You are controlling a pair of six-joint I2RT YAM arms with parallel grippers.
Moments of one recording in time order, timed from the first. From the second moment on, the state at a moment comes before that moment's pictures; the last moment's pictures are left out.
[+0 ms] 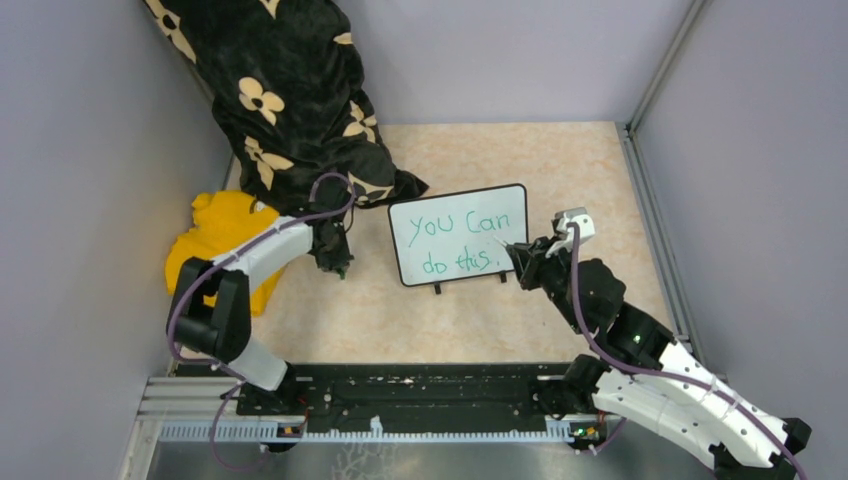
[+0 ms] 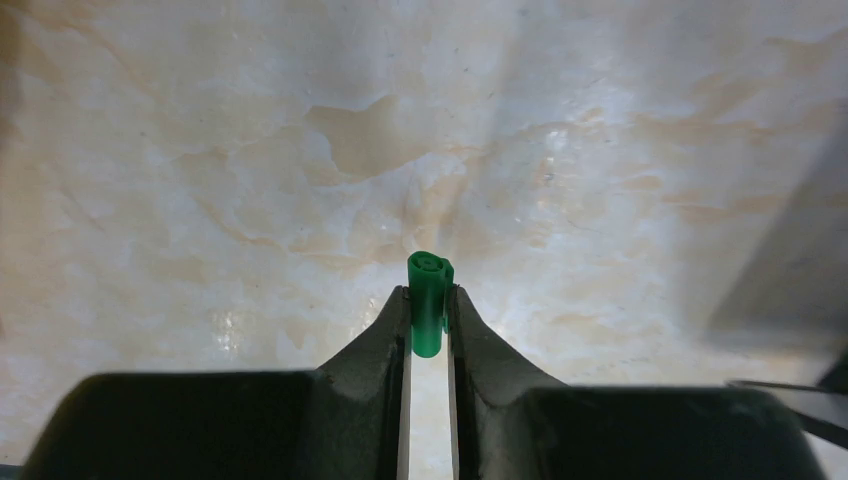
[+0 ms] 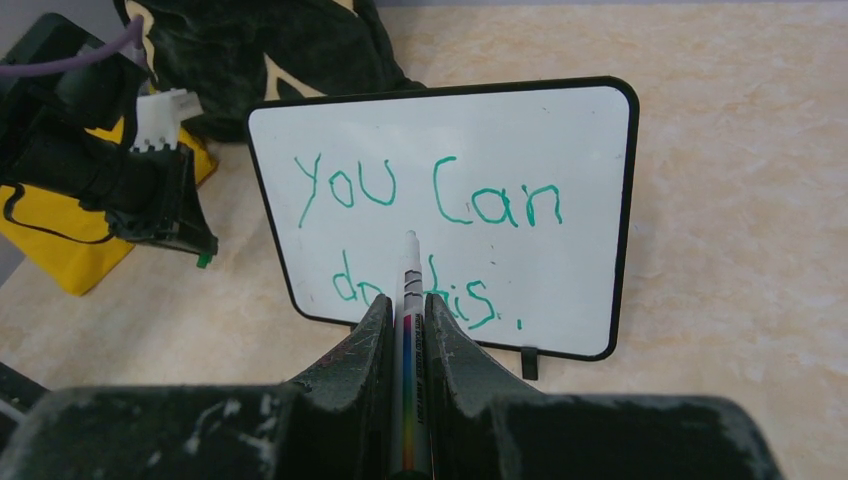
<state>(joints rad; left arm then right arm) -0.37 1.61 1.00 -0.67 -0.18 -0.58 0.87 0.51 0.69 -0.34 0.45 0.31</state>
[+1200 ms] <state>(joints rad) -0.36 1.07 1.02 0.42 0.36 -1.05 0.87 0.75 0.86 0.35 0.21 0.17</state>
